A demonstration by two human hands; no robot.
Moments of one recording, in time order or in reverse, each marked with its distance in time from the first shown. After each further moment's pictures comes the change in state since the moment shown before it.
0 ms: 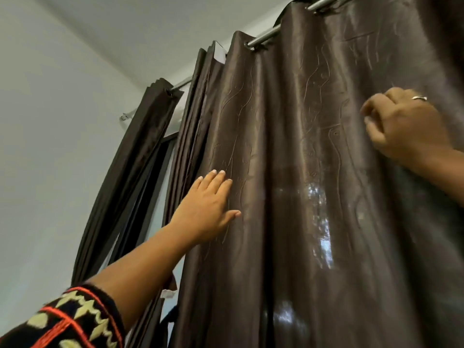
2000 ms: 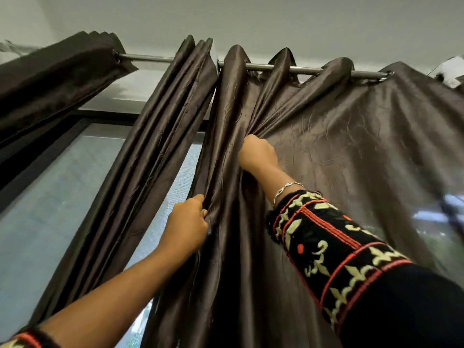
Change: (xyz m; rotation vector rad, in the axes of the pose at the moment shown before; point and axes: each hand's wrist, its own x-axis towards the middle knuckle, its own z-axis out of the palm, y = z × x) left_hand 0.119 -0.055 0.166 -1.153 0.415 -0.199; right_hand 0.092 -0.210 0.201 -0.090 -0.341 0.231
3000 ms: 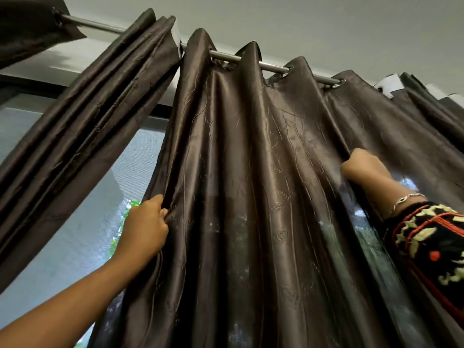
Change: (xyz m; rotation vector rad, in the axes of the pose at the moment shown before) left_hand -0.013 0.007 0.044 -0.089 0.093 -0.003; right_hand -0.025 0.212 -0.124 -0.334 0.164 0.567
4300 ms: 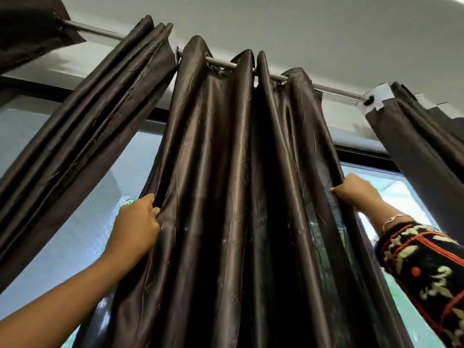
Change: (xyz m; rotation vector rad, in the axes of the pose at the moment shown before) left_hand -0.006 0.022 -0.015 0.027 -0.007 -0.025; right_hand -0.003 0.036 -0.002 -0.026 -0.150 0.001
